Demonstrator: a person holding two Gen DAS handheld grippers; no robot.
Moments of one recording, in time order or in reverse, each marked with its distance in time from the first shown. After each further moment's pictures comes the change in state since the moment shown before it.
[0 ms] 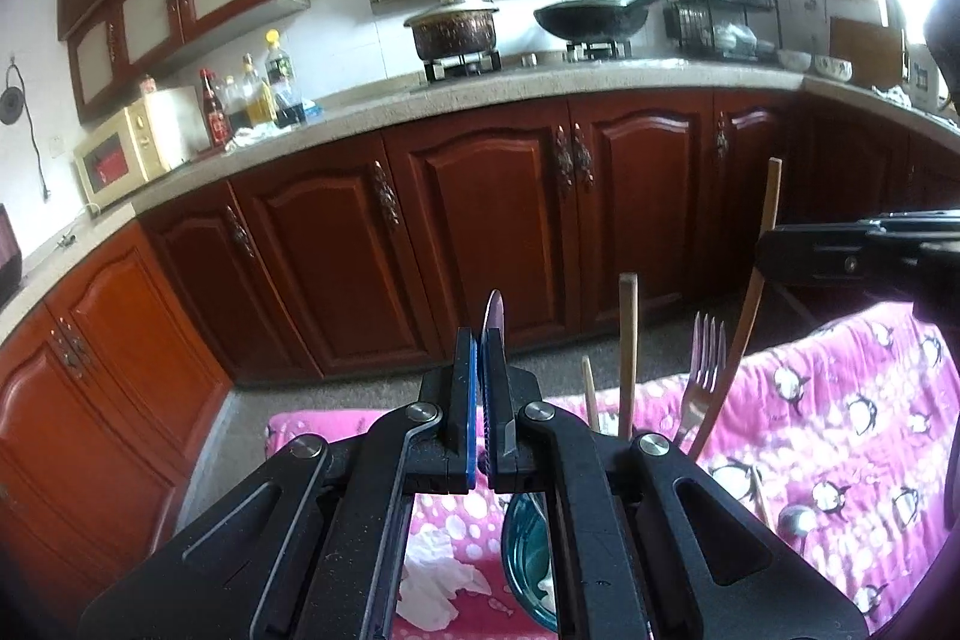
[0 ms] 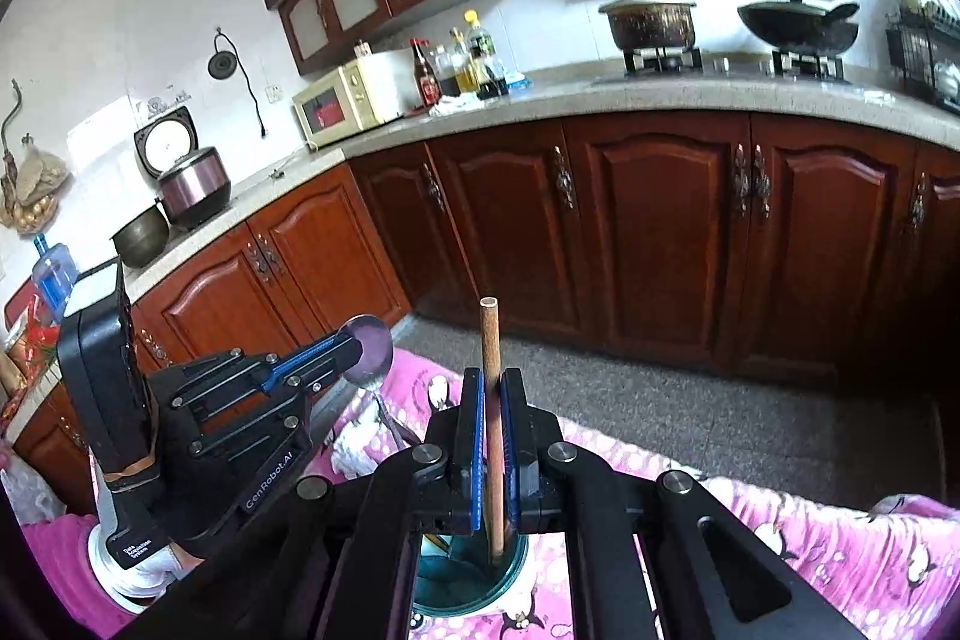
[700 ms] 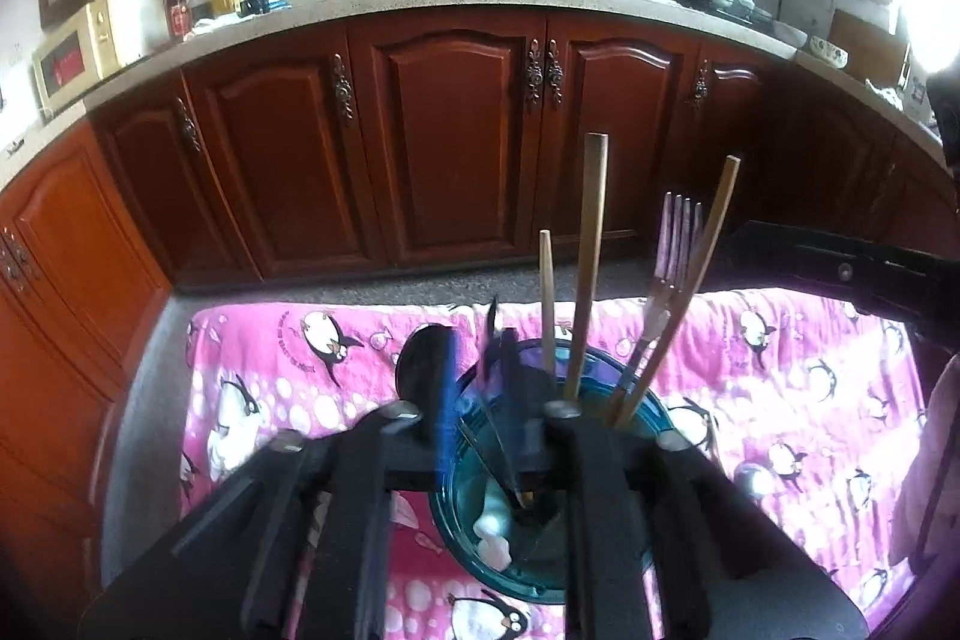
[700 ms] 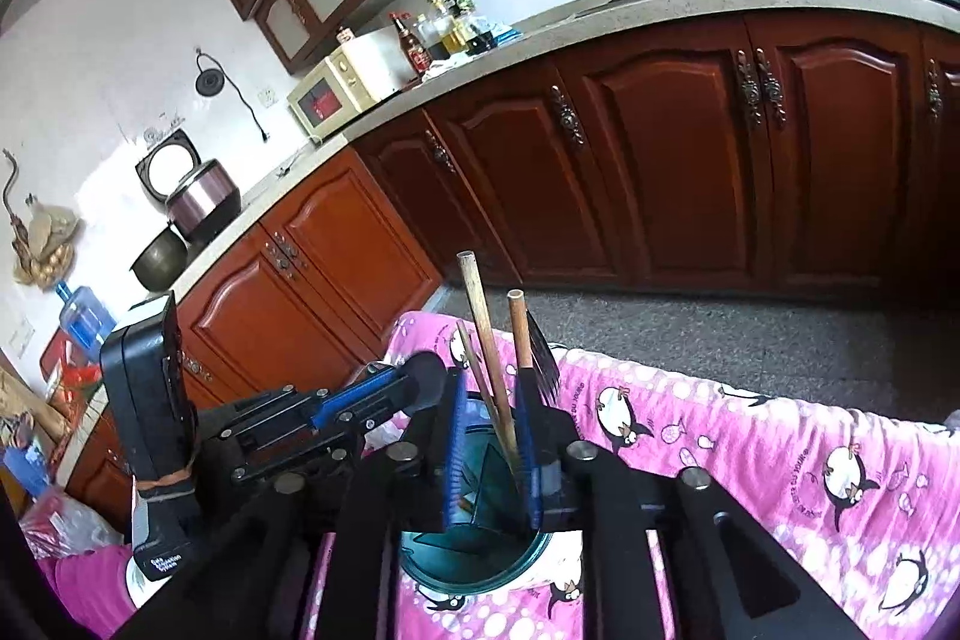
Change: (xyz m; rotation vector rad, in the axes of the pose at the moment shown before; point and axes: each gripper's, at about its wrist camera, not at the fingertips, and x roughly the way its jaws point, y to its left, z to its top) left arm 0.023 -0.013 -0.029 -0.107 0.198 -0.134; right arm 0.021 -0.029 -0.032 0.152 0.051 0.093
